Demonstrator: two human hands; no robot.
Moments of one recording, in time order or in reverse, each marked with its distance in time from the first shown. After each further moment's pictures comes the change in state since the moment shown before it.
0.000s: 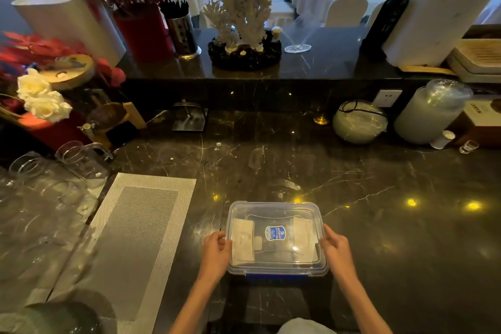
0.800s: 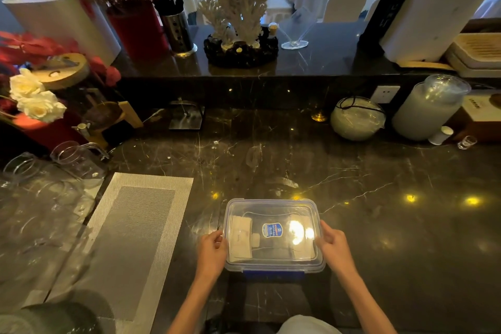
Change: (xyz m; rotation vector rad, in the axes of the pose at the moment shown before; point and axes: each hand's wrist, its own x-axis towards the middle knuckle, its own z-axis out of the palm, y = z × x) left_hand -0.007 0.009 0.001 -0.085 0.055 0.021; right_hand 0.008 -0.001 -0.006 -0.076 -0.071 -0.059
